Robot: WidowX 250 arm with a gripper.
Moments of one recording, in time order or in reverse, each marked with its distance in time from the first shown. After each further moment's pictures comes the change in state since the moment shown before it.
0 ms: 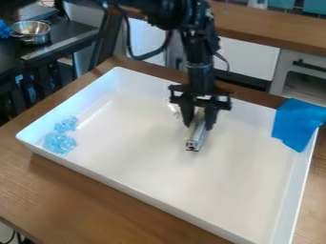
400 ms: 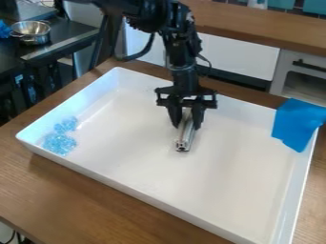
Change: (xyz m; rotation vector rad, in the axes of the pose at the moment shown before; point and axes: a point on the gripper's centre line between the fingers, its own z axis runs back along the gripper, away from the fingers) arm -0.001 0.036 -0.006 0.009 -0.021 0.094
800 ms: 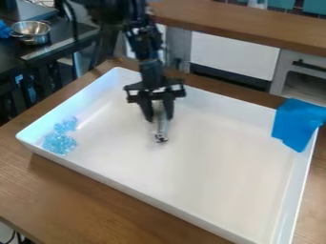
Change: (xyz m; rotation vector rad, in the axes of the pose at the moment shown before) arm 0.005 0.051 0.012 -0.057 -0.016 0.247
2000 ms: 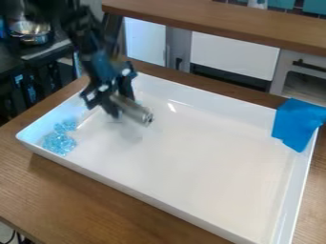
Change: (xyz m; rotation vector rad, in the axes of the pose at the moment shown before) arm -0.004 0.054 0.035 -0.164 -0.066 0.771
